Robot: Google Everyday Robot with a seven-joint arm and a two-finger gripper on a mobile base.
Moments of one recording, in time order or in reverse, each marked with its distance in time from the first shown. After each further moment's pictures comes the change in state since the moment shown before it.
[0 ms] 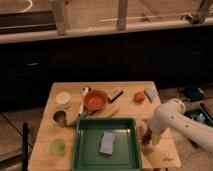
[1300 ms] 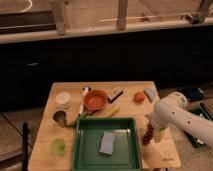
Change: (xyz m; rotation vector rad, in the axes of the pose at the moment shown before) arm 0.003 -0.004 -0.038 -0.010 0.069 0.051
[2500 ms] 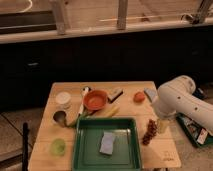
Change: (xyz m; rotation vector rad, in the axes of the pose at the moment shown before) arm 0.010 -0.021 -0.082 0.008 0.047 0.138
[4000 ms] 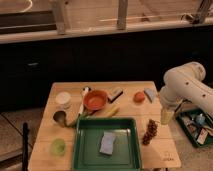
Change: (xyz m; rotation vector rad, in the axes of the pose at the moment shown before) arm 0.019 -0.030 -0.051 0.009 -0.002 0.119
